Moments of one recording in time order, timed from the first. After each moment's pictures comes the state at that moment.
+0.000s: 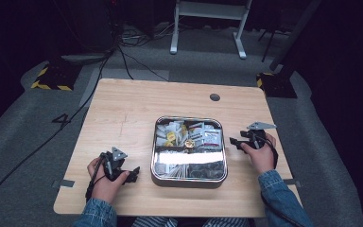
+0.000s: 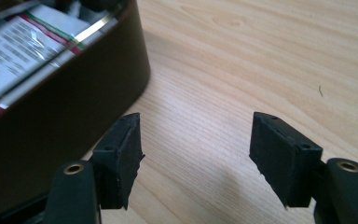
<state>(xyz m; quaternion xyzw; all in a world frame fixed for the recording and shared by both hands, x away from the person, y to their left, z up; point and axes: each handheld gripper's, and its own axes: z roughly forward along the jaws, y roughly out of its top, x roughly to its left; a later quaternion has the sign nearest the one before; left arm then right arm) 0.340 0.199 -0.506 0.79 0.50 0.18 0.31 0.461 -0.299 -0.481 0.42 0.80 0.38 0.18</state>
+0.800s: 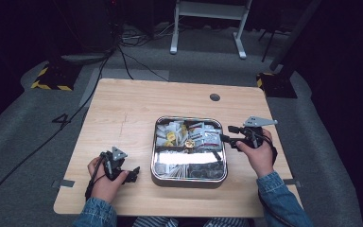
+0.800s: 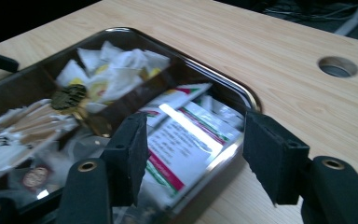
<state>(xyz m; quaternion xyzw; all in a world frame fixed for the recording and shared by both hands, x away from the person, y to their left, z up) 0.341 0.200 -0.506 0.80 0.49 0.17 0.31 0.431 -0.257 -0.419 0.34 0.80 0.47 0.14</state>
